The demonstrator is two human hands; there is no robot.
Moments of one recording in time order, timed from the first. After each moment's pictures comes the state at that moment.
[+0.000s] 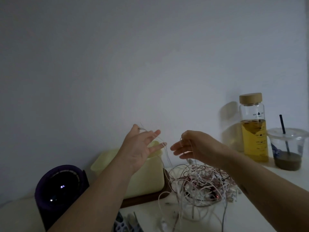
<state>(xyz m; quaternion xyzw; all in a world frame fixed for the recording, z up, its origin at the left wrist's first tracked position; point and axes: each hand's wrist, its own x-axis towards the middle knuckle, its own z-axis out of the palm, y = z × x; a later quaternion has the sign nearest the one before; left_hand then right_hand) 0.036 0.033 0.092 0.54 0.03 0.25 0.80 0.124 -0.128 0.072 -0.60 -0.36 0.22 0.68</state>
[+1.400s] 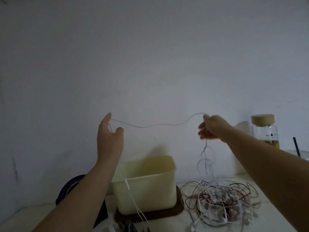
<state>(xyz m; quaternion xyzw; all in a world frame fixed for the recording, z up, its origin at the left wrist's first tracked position) -0.024 0.090 0.143 0.69 0.13 0.58 0.41 0.177 -0.109 0.154 -0.78 -0.20 -0.03 0.59</state>
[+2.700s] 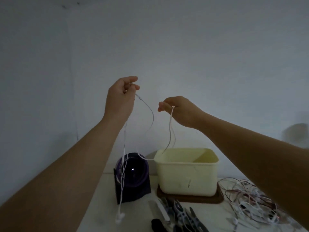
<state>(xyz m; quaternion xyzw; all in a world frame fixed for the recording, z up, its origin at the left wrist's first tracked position) -0.141 0.140 0.210 0.71 0.07 0.61 0.34 -0.004 0.025 0.198 -0.69 -0.60 -0.17 0.38</state>
